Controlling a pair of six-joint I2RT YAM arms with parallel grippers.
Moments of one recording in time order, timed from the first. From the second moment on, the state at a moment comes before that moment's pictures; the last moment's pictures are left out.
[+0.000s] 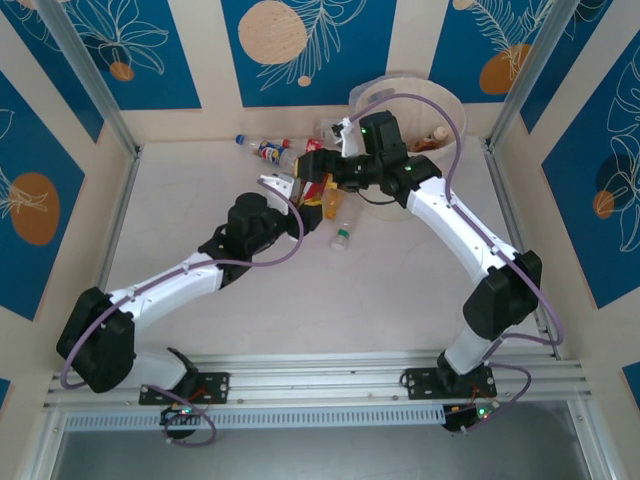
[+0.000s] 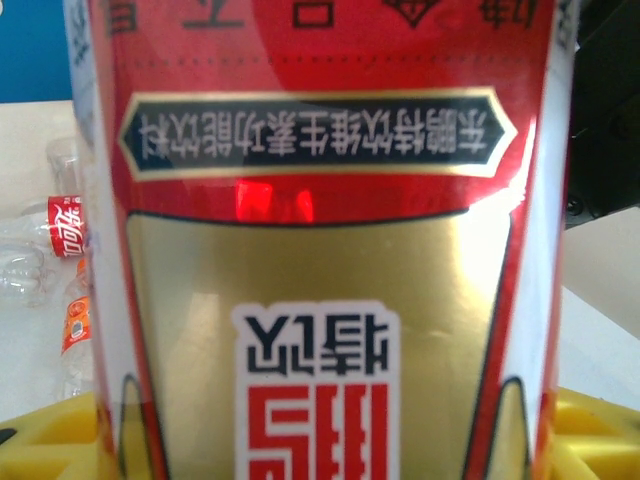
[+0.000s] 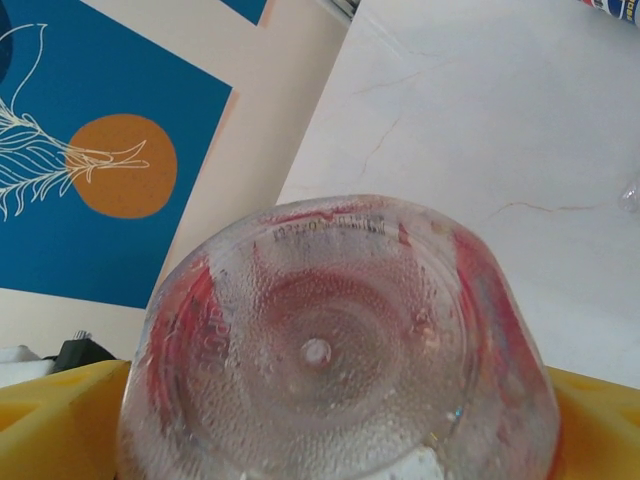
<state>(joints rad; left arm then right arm) -0.67 1.37 0.89 0.29 0.06 -0.23 0.51 1.66 1.64 -0.54 -0.58 0.60</state>
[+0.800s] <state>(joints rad) -0.67 1.26 0.89 0.29 0.09 -0.25 0.49 1.66 1.86 -0.66 -0.46 0.49</state>
